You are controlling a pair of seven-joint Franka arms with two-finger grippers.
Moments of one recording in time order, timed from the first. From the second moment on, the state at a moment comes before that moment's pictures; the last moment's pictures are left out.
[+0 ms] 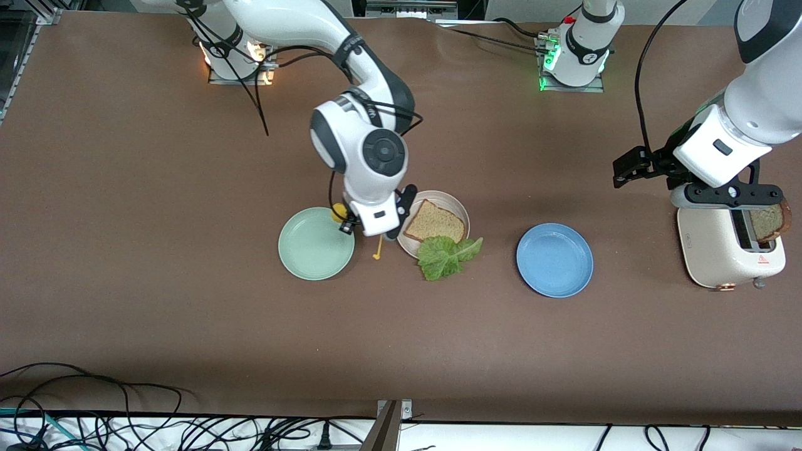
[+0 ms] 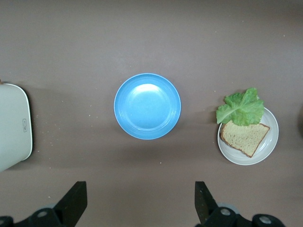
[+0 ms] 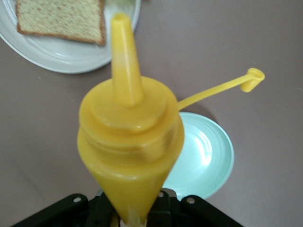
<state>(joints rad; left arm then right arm) 0.15 0.19 -0.36 -1.42 0.00 1.57 -0.21 0.83 0.75 -0.26 -1.15 0.01 1.71 -0.54</state>
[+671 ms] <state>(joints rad) 0.16 0.21 -0.34 -1.42 0.00 1.58 -0.22 0.59 0.39 -0.21 -1.64 0.13 1.98 -0.89</state>
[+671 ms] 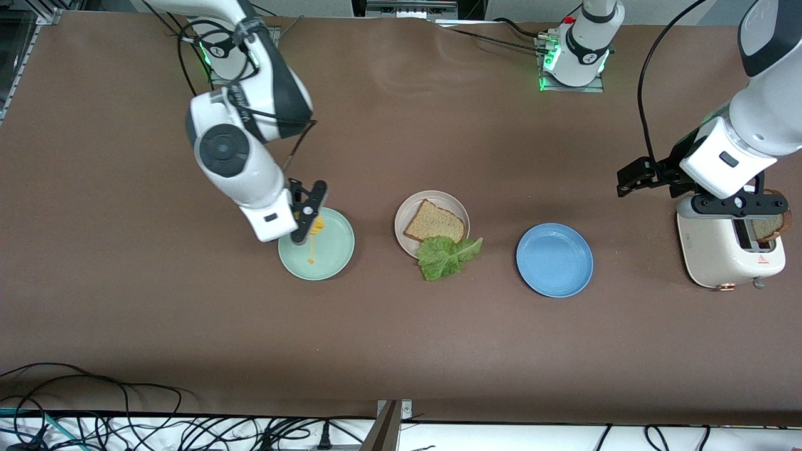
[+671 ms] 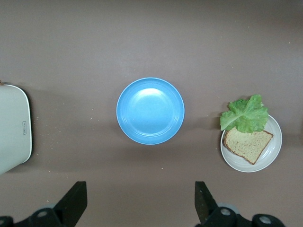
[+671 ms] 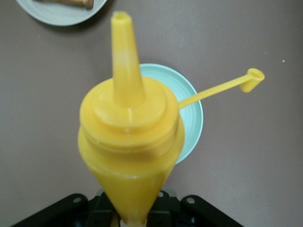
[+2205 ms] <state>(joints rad) 0.52 0.31 -0.32 -1.43 0.15 1.62 -0.06 0.21 0.46 -0.20 -2.01 0.97 2.21 -2.26</state>
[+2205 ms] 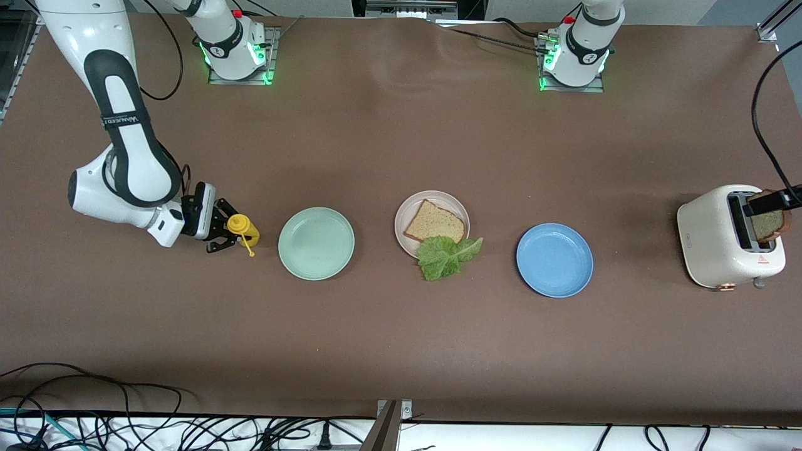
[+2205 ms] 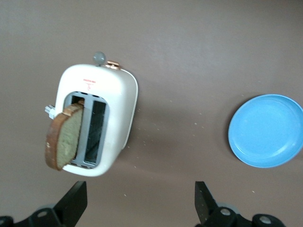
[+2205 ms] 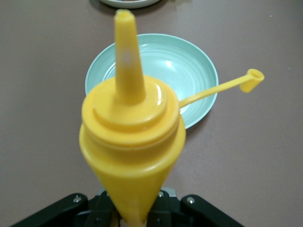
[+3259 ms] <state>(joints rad) 0.74 0.43 -0.32 -1.63 0.23 1.90 0.34 0.20 0.51 -0.20 -2.01 1.03 2.21 -2.28</state>
